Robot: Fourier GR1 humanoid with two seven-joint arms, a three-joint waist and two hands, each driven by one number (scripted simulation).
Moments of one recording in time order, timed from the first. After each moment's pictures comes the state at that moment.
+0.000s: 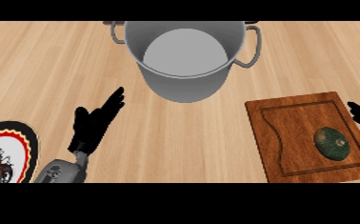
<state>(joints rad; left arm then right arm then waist) -0.13 0.30 -0.28 -1.33 0.21 0.02 0.10 0.21 -0.70 -0.14 -1.64 -0.09 0.32 0.03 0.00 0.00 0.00</state>
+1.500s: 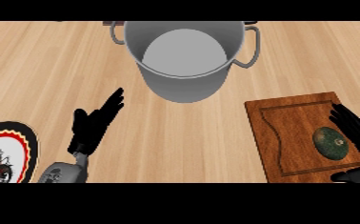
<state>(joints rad) -0.10 0.21 -0.16 -1.34 0.10 -0.07 0.11 -0.05 -0.51 -0.27 -0.97 -0.05 0.59 -0.39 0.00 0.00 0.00</state>
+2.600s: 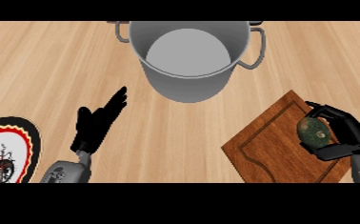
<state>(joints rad) -0.11 0.18 -0.15 -1.36 0.07 -0.09 0.13 -0.27 -0.46 -0.22 -0.68 0.08 0.43 -0.69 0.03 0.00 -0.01</state>
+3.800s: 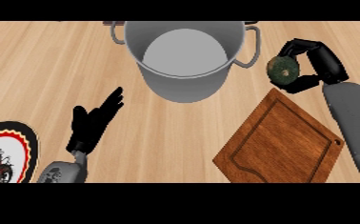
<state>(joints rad) -0.10 0.18 -0.11 -1.36 0.06 -0.12 0.15 -0.72 -0.44 -0.11 -0.62 0.29 0.18 -0.70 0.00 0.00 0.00</state>
